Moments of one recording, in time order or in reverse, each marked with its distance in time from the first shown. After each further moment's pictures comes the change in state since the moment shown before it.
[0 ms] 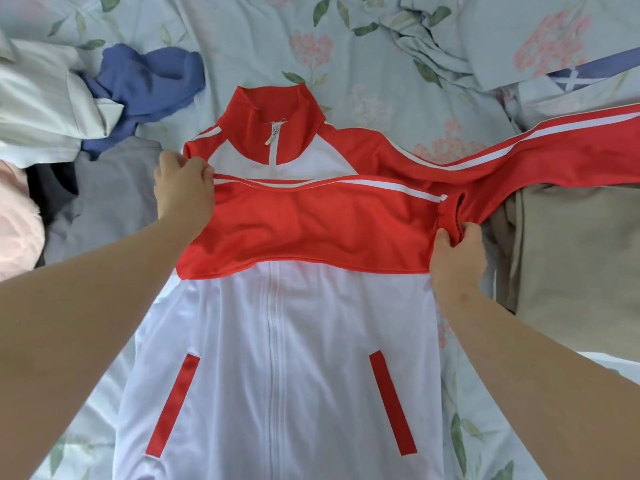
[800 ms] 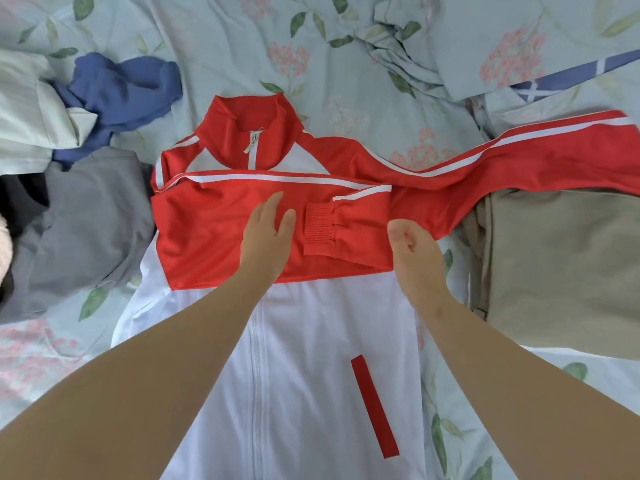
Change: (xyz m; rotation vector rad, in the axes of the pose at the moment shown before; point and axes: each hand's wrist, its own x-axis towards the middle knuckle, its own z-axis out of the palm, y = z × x) left_hand -0.078 0.090 0.051 -0.502 -0.295 -0.042; right_hand -0.016 -0.020 -0.008 0.019 -0.288 -0.267
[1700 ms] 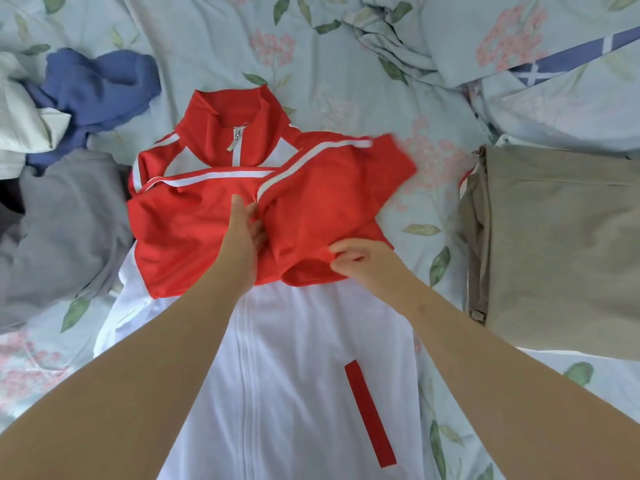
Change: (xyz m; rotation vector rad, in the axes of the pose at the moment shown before) left_hand 0.014 0.006 0.001 -0.887 -0.120 -0.570; right_hand 0.002 -0.007 0.018 0.048 -0.565 0.140
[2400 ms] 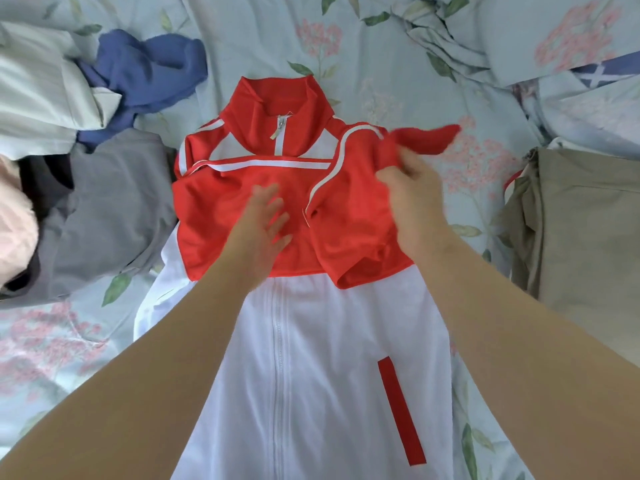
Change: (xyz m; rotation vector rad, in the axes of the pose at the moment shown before) left_hand -0.026 0.019 -0.040 -0.071 -0.079 0.027; right_hand 0.034 -0.077 0.007 0.433 0.451 -0.251
